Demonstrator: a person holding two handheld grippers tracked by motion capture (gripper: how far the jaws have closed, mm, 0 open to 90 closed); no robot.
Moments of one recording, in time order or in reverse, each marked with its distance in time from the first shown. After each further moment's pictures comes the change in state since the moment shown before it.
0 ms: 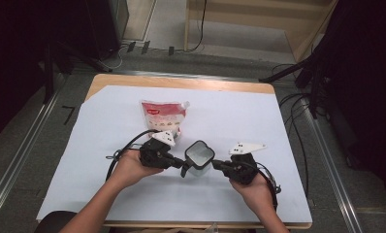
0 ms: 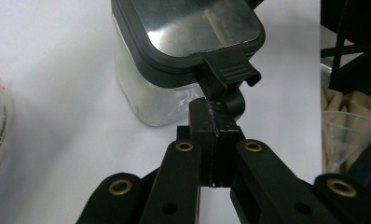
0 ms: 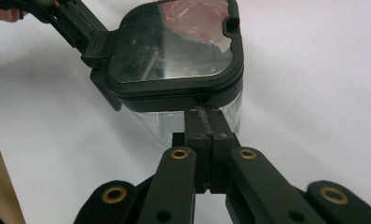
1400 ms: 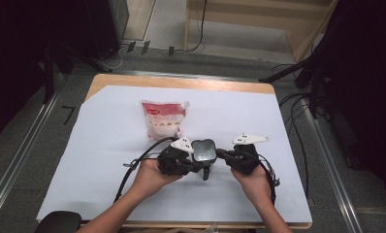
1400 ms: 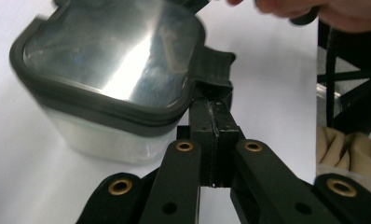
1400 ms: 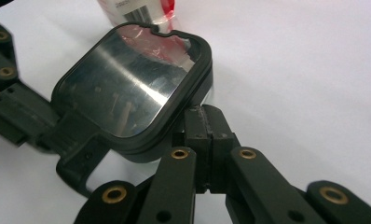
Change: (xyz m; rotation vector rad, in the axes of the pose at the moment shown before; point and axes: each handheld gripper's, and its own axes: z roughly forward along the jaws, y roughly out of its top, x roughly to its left) left arm -0.033 0.021 0.037 -0.096 0.023 -0.029; right arm -0.023 0.010 0.007 -0.054 -0.089 0.053
